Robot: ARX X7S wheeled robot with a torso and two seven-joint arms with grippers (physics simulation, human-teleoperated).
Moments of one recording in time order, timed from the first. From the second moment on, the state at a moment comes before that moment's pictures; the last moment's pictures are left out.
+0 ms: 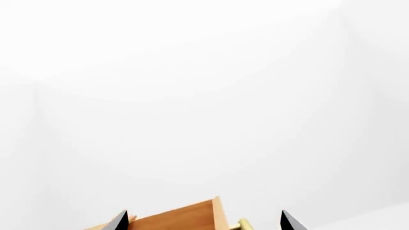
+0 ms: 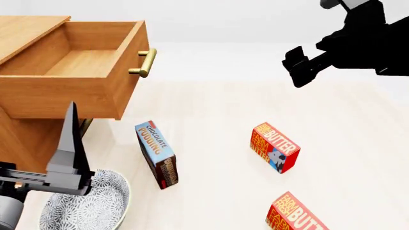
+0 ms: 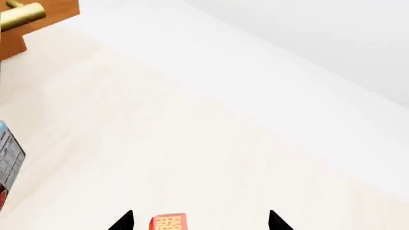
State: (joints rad) left arm 0.14 -0.89 -0.18 0.98 -0.58 -0.22 -0.47; right arm 1.70 0.65 -0.86 0.28 0.93 1.30 -0.18
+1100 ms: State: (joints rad) left arm 0.13 -0.81 -0.06 0.90 -0.52 -0.13 -0.43; right arm 1.58 0.18 -1.18 1.28 0.52 0.79 -0.71
